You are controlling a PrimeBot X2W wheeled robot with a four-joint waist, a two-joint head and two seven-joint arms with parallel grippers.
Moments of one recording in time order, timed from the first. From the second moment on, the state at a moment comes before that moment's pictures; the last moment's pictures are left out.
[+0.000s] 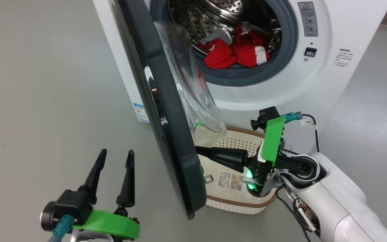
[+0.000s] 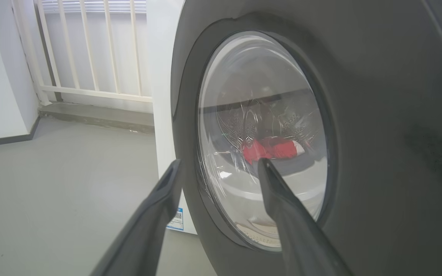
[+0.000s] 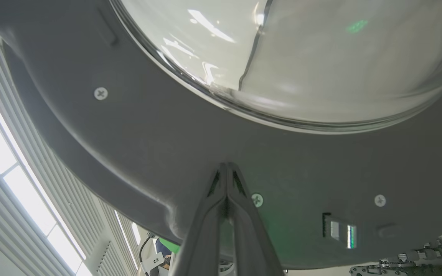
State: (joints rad) left arm -0.18 0.05 -0.15 0.20 -0.27 0.00 -0.25; right arm -0.64 -0.07 0.50 0.61 1.92 0.13 0.78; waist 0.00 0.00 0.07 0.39
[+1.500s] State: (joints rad) left arm -0.17 0.07 -0.17 0.20 -0.30 0.02 -0.25; right arm -0.64 -0.08 0.57 0.61 1.95 0.13 0.75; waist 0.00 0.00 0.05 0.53
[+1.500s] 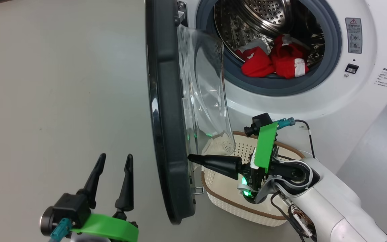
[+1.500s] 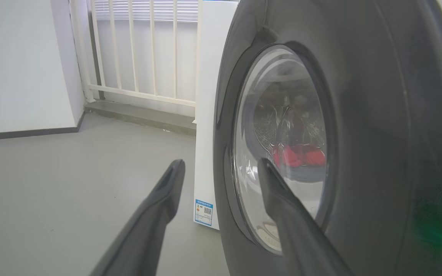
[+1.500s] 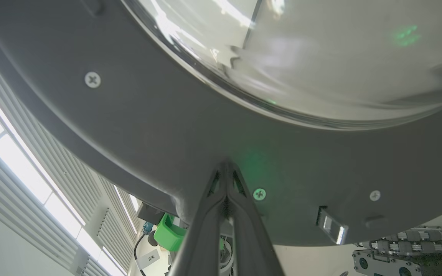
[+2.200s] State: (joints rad) left arm -0.13 0.08 -0.17 0.20 -0.33 0.04 -0.24; right arm -0.53 -0.16 0.56 0.44 1.60 0.13 0.45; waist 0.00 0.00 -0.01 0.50
